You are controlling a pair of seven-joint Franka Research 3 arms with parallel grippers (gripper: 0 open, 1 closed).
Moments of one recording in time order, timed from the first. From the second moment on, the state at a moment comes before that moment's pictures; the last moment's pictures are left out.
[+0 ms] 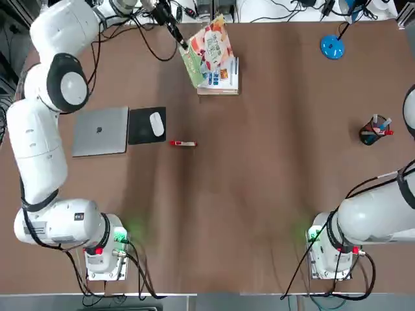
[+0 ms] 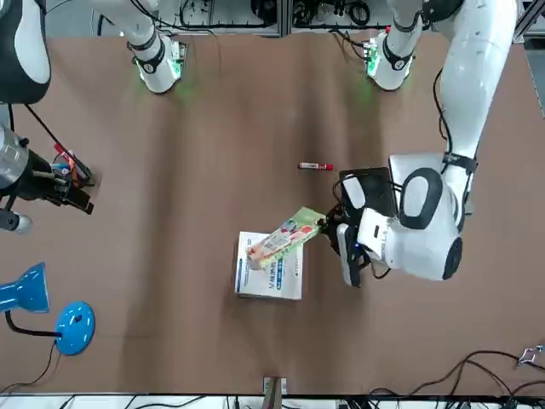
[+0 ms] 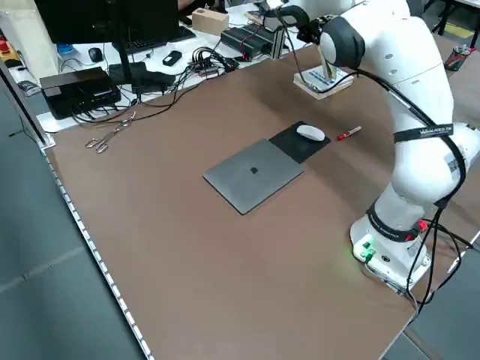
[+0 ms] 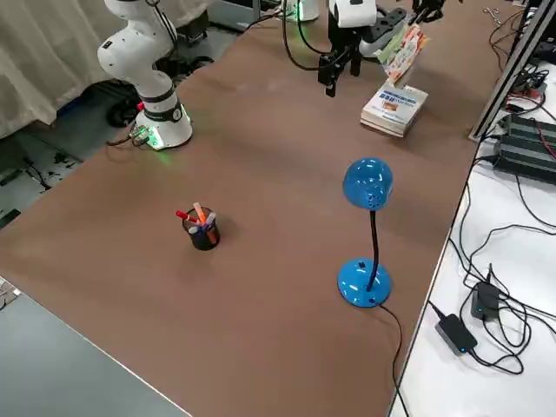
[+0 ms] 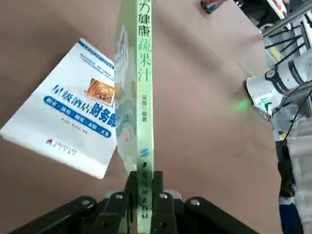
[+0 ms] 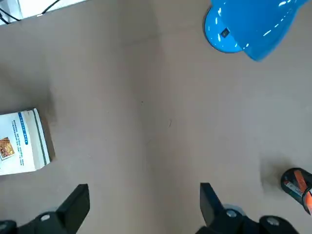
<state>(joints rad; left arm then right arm) 0.00 0.82 -0.51 -1.14 -0.45 1.75 0.89 -0.02 0.17 0.03 -1.53 0.06 1.74 0.23</state>
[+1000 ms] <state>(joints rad) -0.05 0.94 -0.44 -1.07 -0.45 1.82 1.09 -0.04 0.18 0.03 -1.53 0.06 1.76 0.23</state>
